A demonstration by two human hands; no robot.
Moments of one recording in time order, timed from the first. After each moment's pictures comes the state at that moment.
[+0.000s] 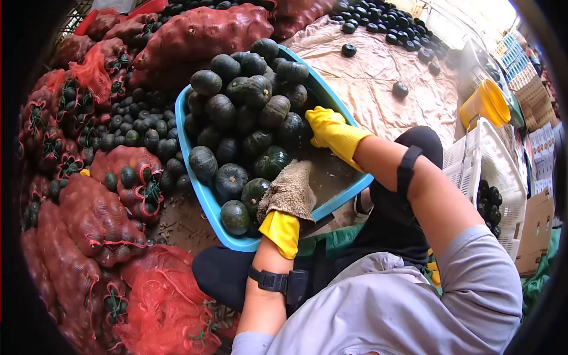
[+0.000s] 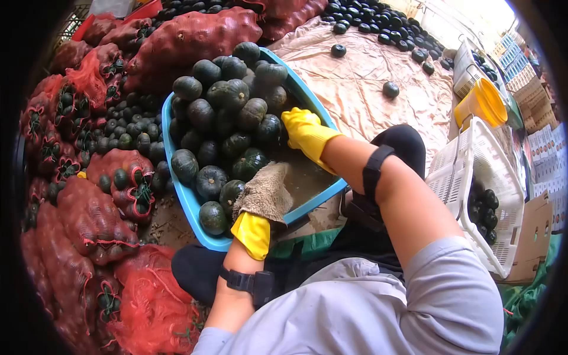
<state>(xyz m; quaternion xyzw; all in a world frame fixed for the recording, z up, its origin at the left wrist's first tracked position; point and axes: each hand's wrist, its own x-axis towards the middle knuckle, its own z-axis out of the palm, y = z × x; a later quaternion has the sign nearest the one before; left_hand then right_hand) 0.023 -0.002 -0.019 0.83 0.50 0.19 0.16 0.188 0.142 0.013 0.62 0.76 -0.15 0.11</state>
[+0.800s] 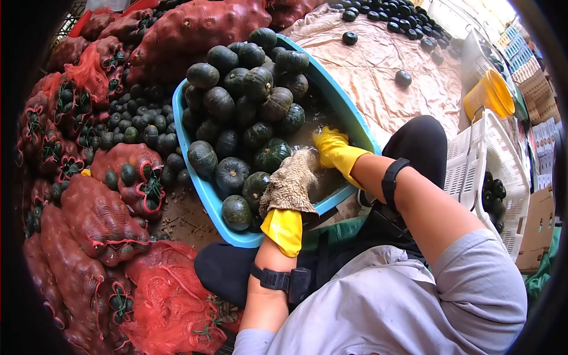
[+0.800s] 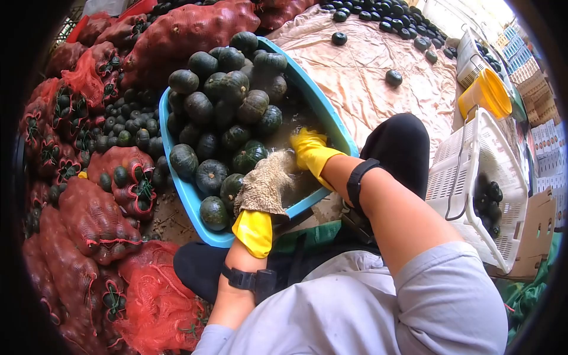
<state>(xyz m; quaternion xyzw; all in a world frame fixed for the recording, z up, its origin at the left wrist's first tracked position) 0.004 -0.053 0.000 0.70 0.59 0.25 0.31 0.192 0.102 -0.086 0.65 0.72 -0.20 0.12</state>
